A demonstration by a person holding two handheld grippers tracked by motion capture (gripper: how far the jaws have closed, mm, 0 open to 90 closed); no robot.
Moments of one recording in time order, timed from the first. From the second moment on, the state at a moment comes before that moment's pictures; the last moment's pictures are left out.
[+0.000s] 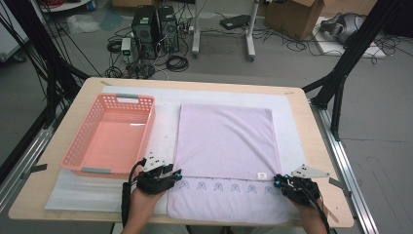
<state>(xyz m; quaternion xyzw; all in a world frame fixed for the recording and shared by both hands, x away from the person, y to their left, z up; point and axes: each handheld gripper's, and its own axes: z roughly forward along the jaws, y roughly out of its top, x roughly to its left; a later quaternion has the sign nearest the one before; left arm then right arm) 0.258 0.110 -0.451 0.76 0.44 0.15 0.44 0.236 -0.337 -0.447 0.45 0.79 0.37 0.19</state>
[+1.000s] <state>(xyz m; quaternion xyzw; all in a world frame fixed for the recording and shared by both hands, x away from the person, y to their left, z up) 0.218 0.131 -0.430 0.72 0.44 0.16 0.51 0.205 -0.341 -0.431 0.44 0.79 0.39 0.18</state>
